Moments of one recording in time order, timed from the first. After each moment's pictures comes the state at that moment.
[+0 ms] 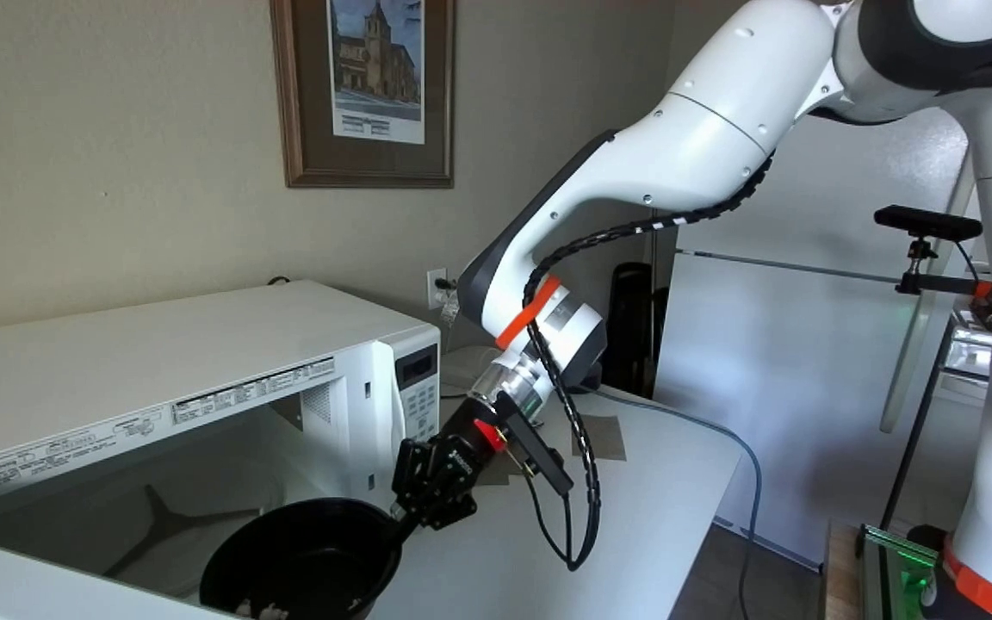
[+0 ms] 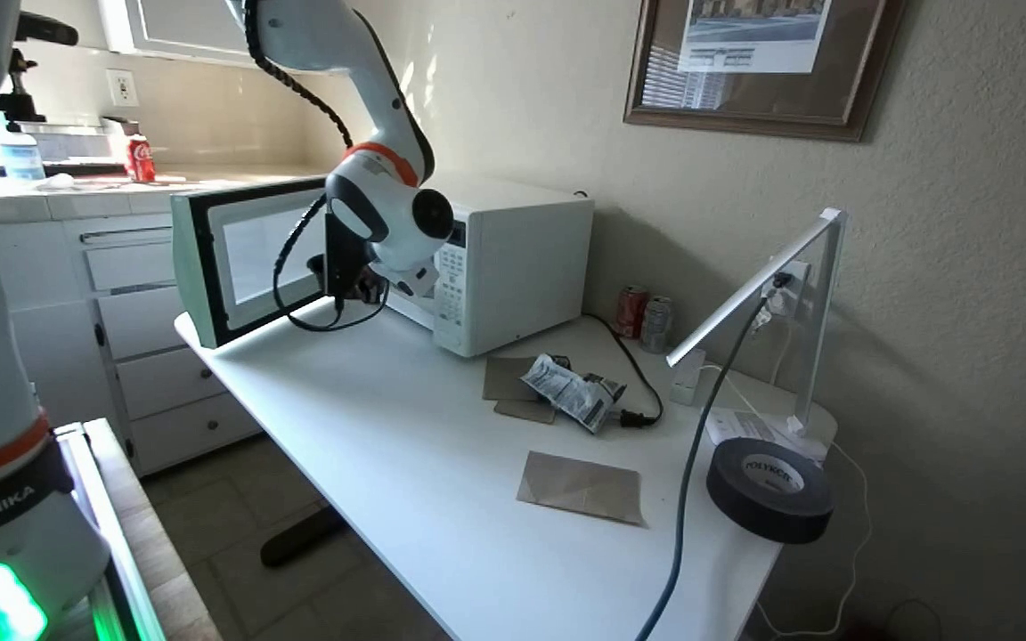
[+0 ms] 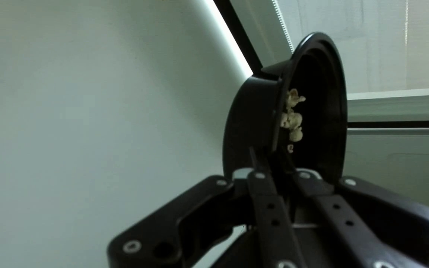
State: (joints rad) arm 0.06 0.34 0.21 -2.26 1.52 2.33 -0.70
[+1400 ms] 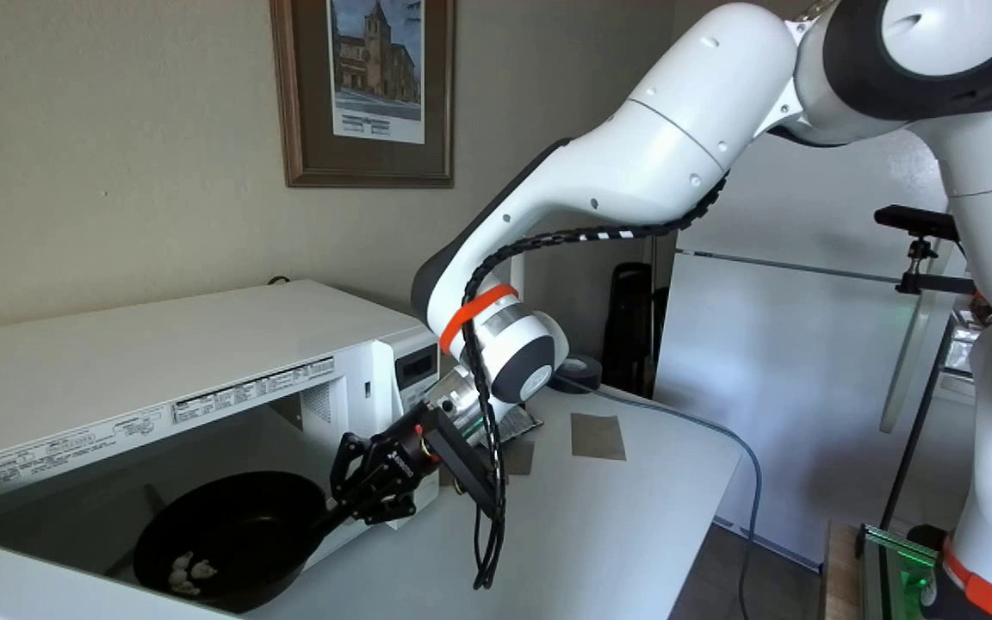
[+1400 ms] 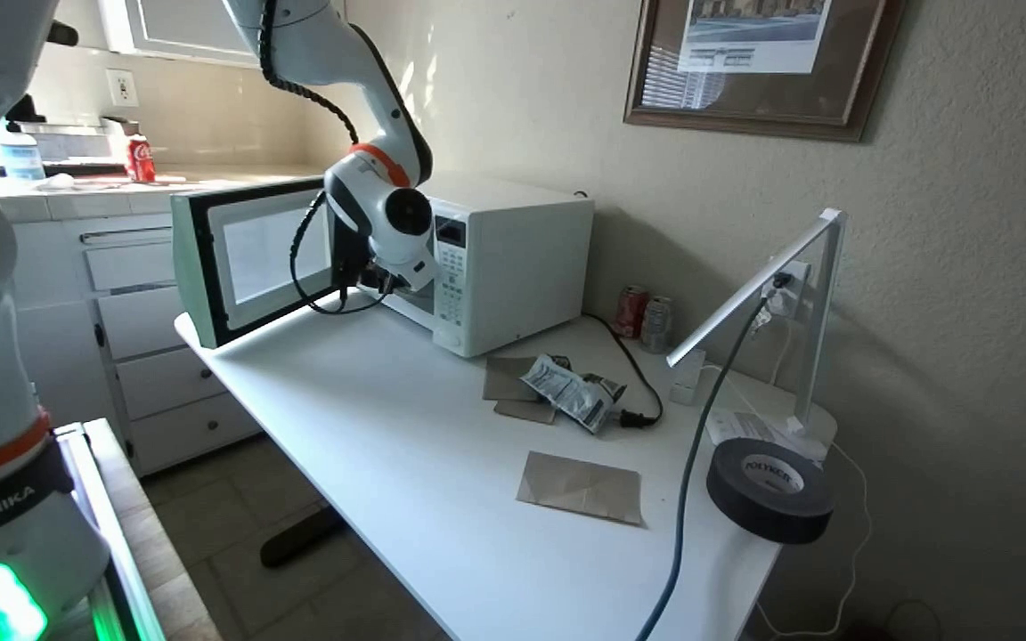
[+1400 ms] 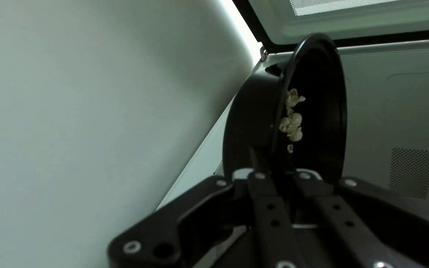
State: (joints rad) arm 0.23 0.45 0.15 -2.09 1.84 2.53 -0.79
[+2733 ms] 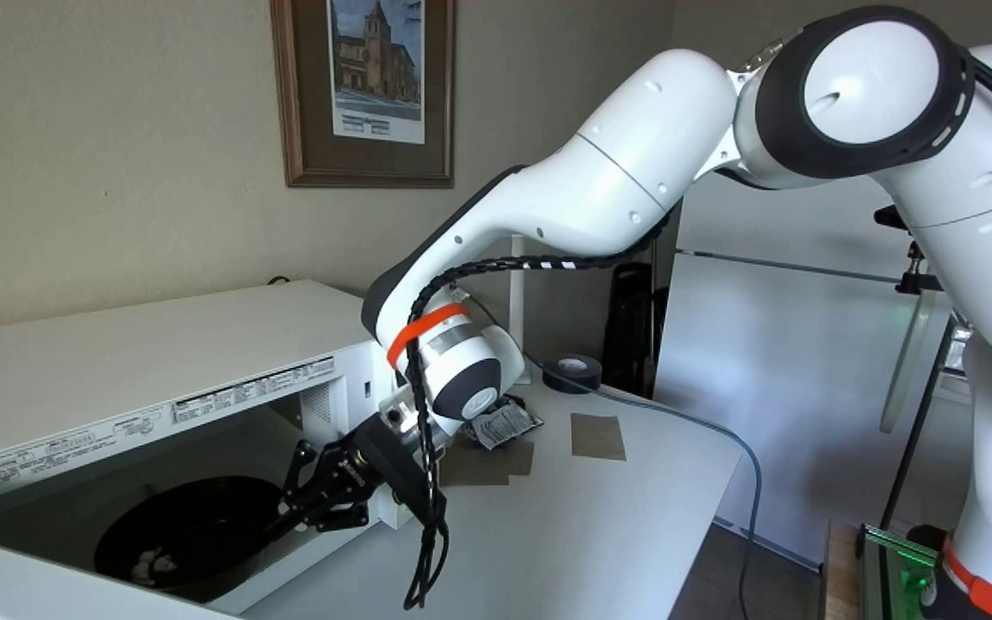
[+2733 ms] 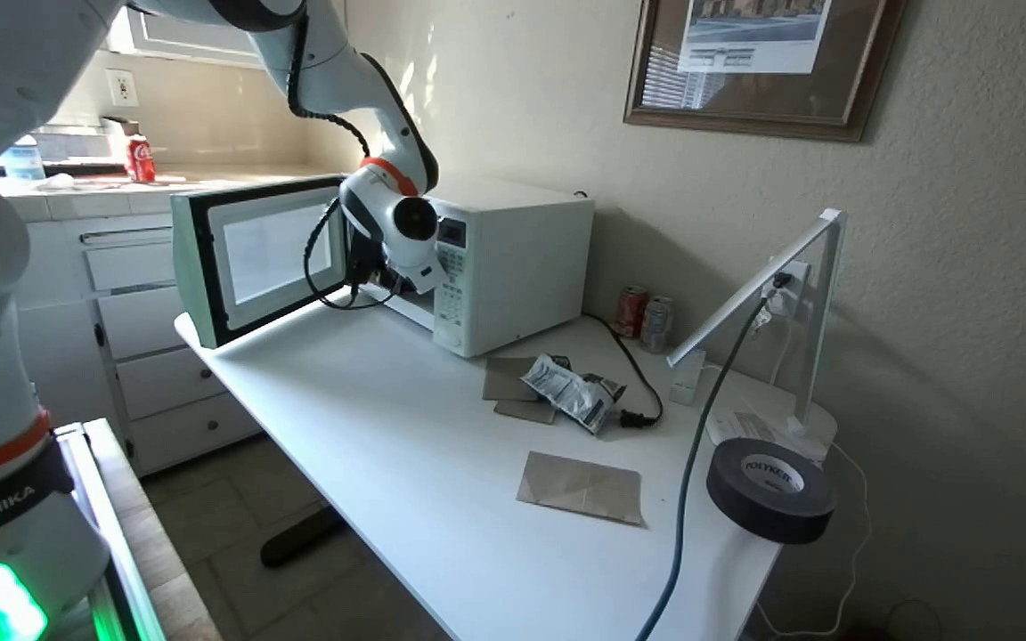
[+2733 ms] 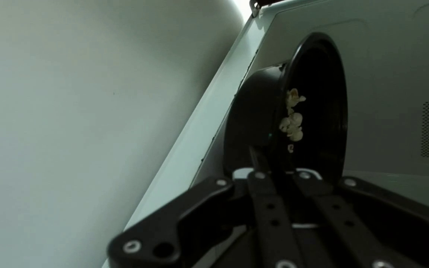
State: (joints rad) arm 0.29 0.62 0.13 -1.86 1.87 2.61 -0.65
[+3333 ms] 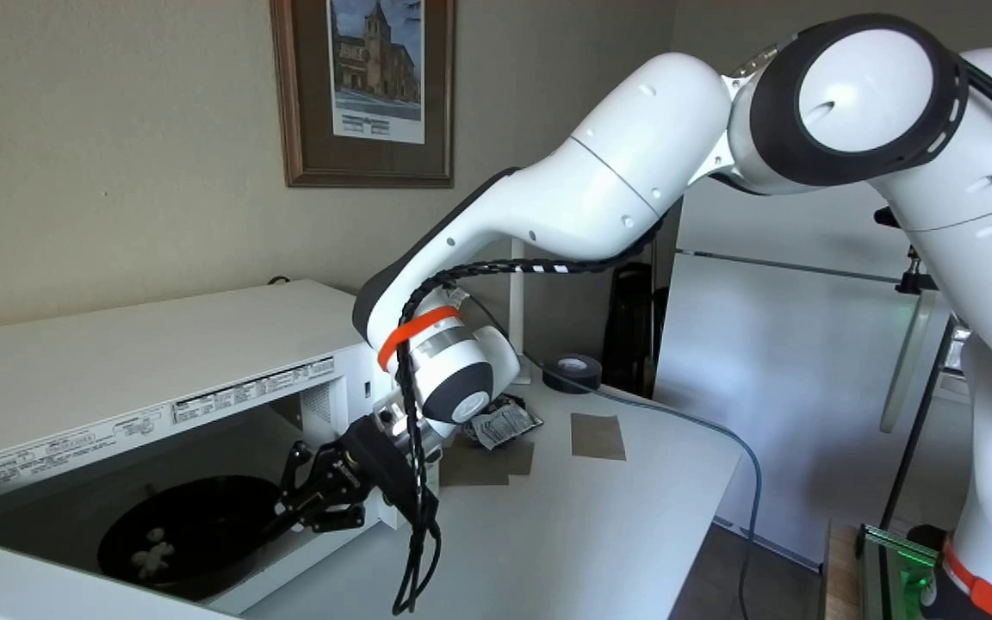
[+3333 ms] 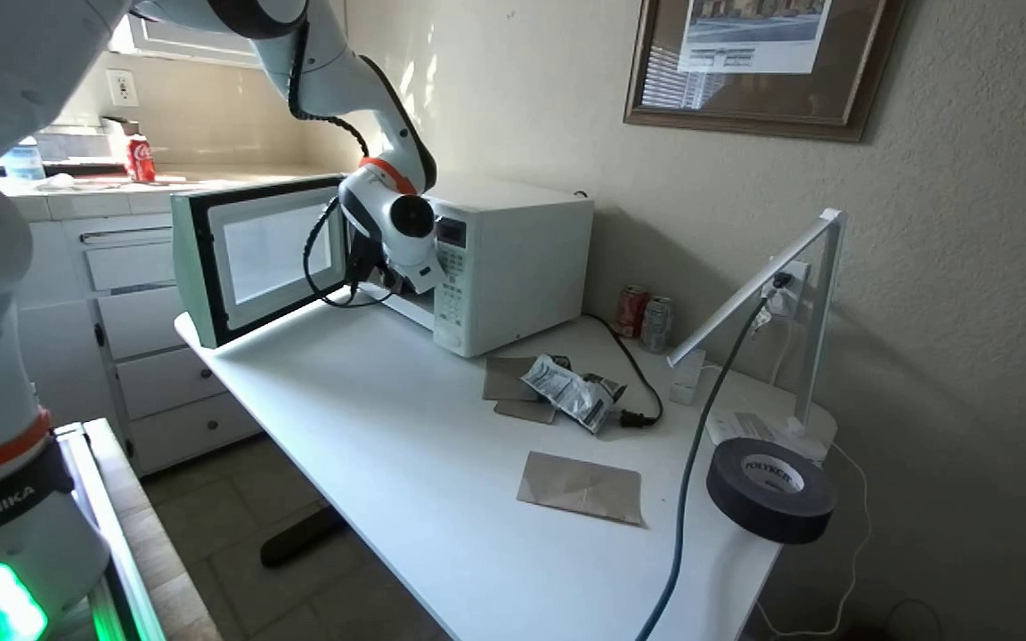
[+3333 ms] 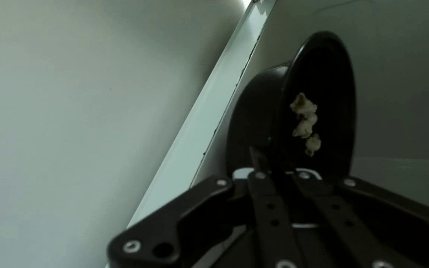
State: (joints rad) arm 0.31 0.64 0.13 -1.82 1.89 2.67 -0.60
